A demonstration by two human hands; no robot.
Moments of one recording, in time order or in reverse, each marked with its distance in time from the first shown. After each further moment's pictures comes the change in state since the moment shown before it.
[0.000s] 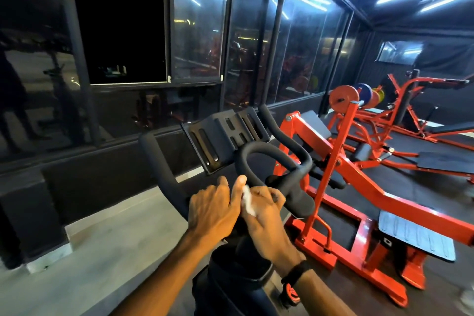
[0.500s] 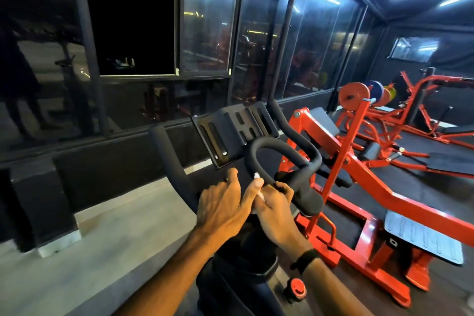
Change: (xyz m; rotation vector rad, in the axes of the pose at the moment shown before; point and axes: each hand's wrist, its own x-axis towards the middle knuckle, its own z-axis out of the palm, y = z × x) left_hand -0.007 0.000 -0.005 -0.046 0.001 0.054; right_hand 0.012 0.004 0.004 0.141 -0.069 0.277
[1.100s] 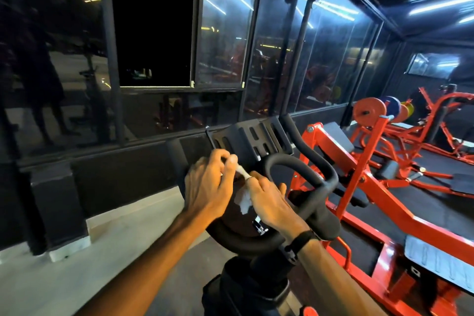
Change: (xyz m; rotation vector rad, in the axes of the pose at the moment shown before) left_hand 0.044 -0.042 -0.042 -0.280 0.339 0.027; right_hand 0.062 -0.051 0.002 -0.070 -0.297 0.130
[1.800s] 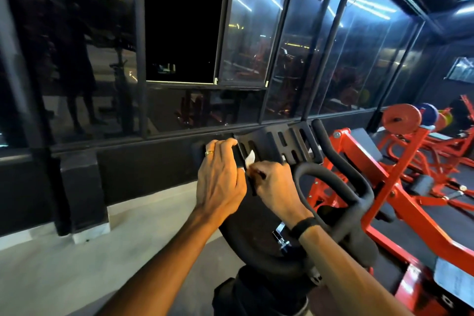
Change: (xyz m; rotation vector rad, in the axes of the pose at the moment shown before) left_hand 0.024 -0.030 0.005 0.171 0.087 0.038; right_hand 0.066 0.000 0.020 -0.171 0.282 -0.492
